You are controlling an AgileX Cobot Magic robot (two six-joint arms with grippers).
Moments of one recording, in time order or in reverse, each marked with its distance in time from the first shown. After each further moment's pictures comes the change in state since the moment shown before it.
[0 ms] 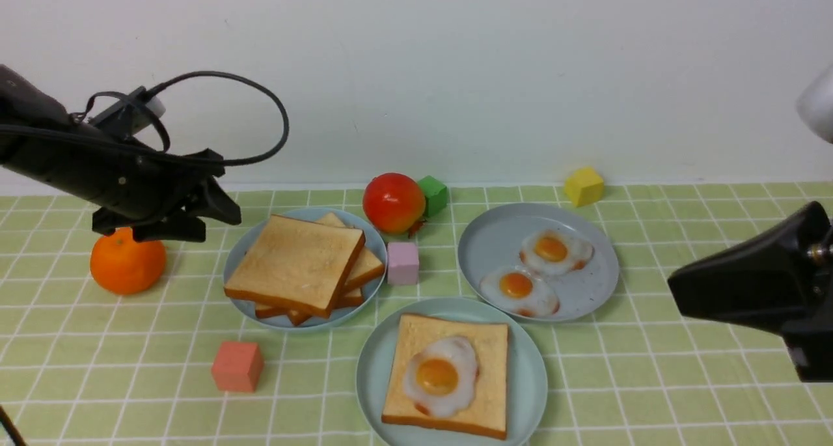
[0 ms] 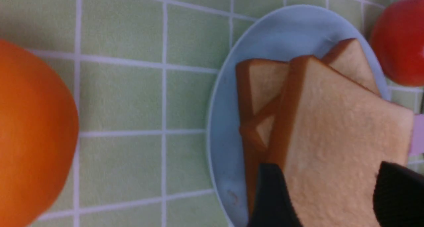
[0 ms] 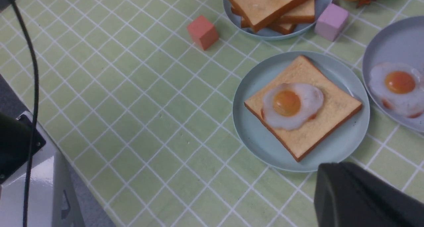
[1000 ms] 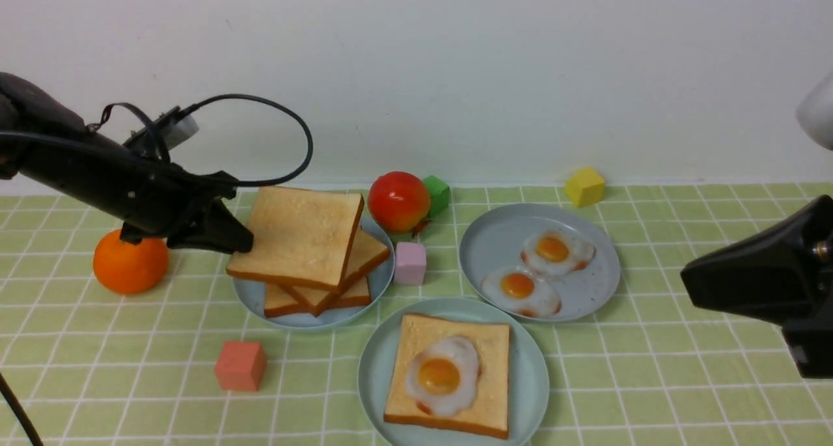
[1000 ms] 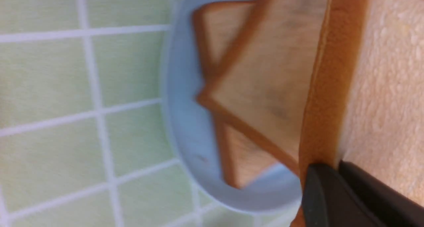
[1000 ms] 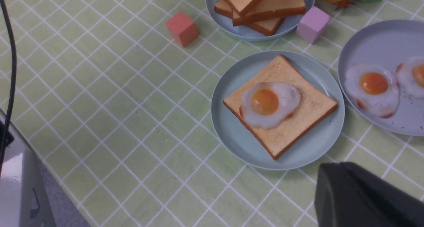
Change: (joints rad) right arm 0.000 -0.002 0.001 -0.065 -0.015 0.000; left arm -0.002 0.016 -0.035 -0.080 0.210 0.177
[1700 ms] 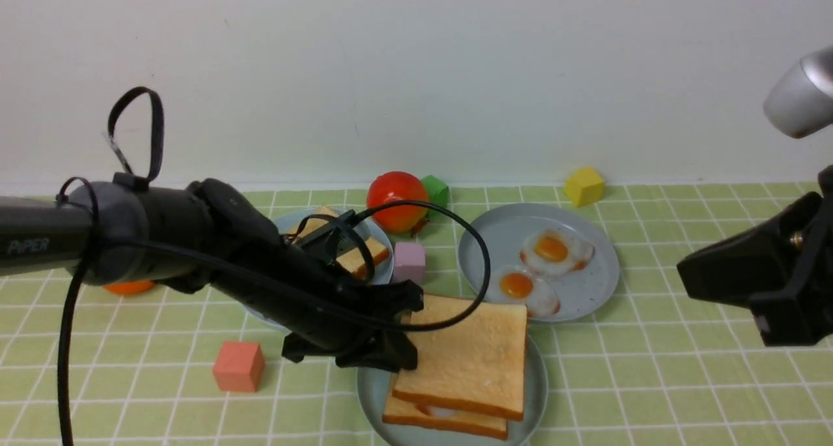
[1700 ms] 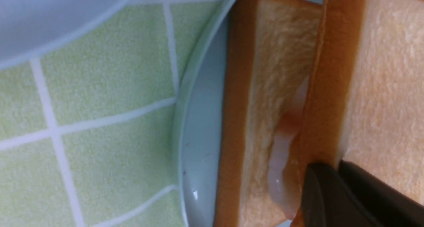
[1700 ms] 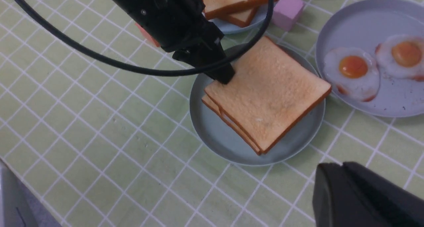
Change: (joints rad) right arm 0.000 0.040 0.000 -0.071 -0.026 0.107; left arm -0.464 -0.076 0.350 -0.157 -0.340 -0.213
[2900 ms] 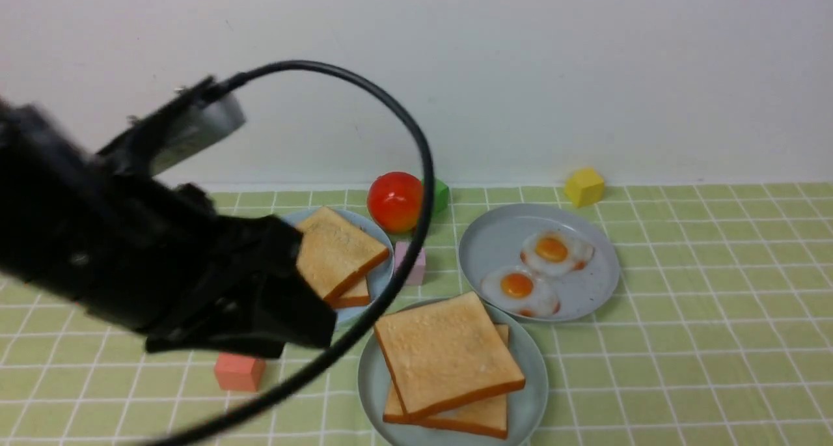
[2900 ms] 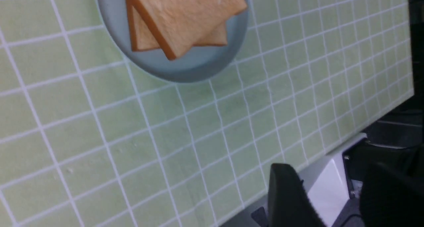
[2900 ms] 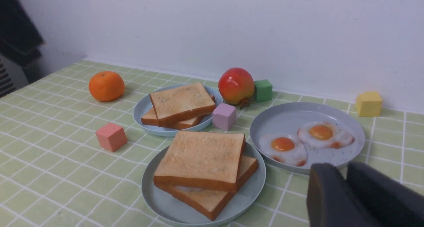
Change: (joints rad) right arm 0.000 -0.917 0.784 -0.135 -0.514 0.150; left arm 0.021 -0.784 0.050 0.354 0.443 -0.383
